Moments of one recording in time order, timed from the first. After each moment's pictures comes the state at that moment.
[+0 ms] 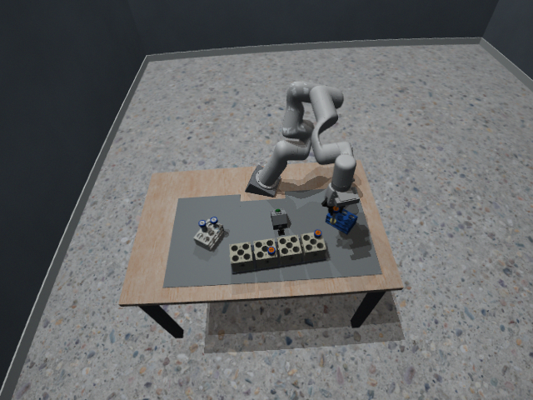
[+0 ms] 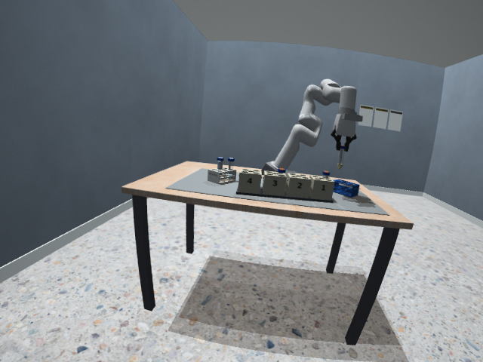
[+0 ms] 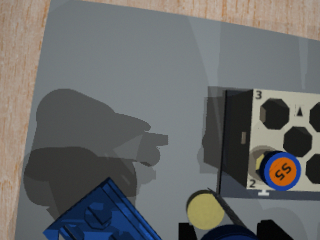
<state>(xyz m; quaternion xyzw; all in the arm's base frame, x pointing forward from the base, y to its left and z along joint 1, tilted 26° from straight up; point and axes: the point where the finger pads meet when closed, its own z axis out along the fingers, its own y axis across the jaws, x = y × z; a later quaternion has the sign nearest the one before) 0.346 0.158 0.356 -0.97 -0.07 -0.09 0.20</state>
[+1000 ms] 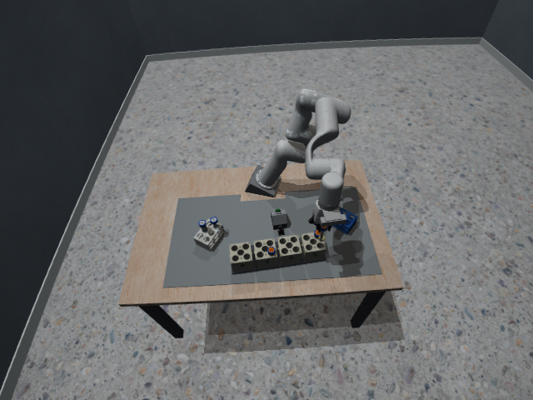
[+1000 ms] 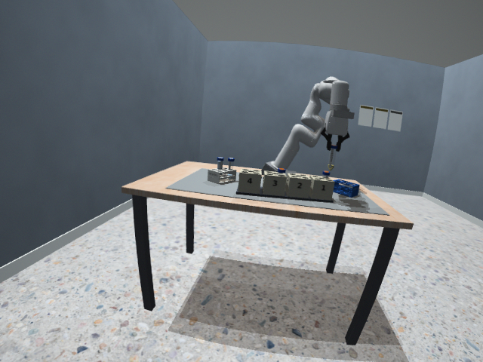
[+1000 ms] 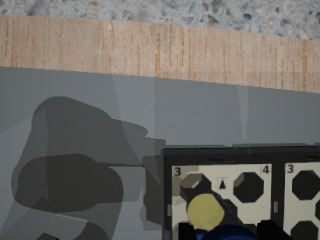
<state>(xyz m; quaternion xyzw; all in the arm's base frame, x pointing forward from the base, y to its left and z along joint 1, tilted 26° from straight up) 0.428 0.095 0.341 -0.97 -0.03 -0.09 0.20</state>
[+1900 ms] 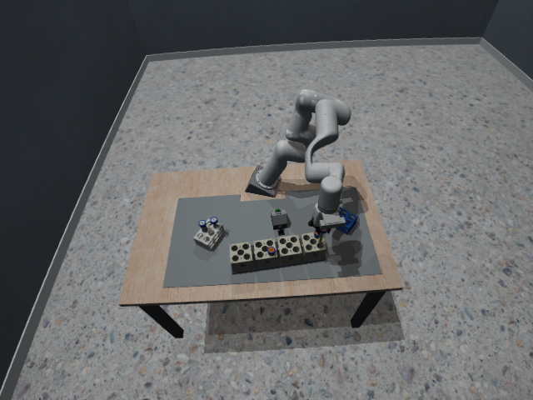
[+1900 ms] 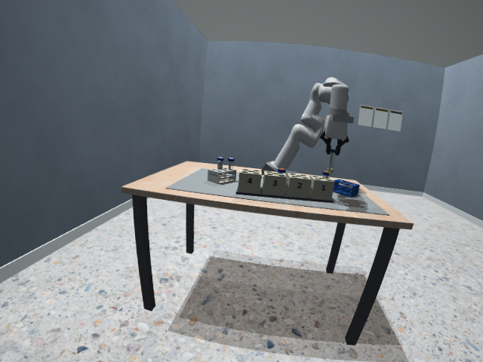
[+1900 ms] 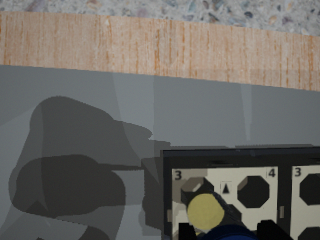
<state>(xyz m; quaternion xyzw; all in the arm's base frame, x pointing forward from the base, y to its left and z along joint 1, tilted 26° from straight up) 0.431 0.101 0.325 -0.97 -0.03 -0.08 0.20</state>
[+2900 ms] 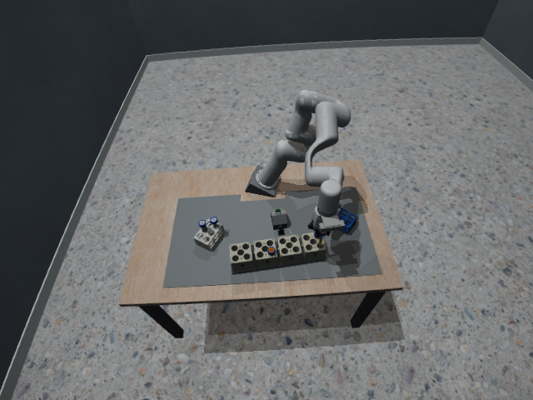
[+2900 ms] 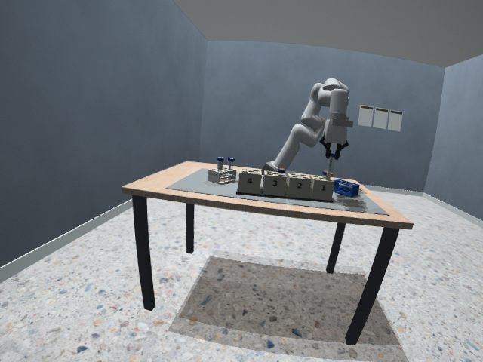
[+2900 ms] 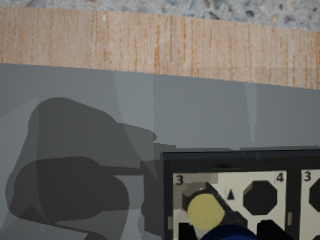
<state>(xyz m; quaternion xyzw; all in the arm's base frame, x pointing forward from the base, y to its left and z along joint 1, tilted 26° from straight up) 0.434 0.109 0.308 -0.97 -0.03 -0.09 0.20</state>
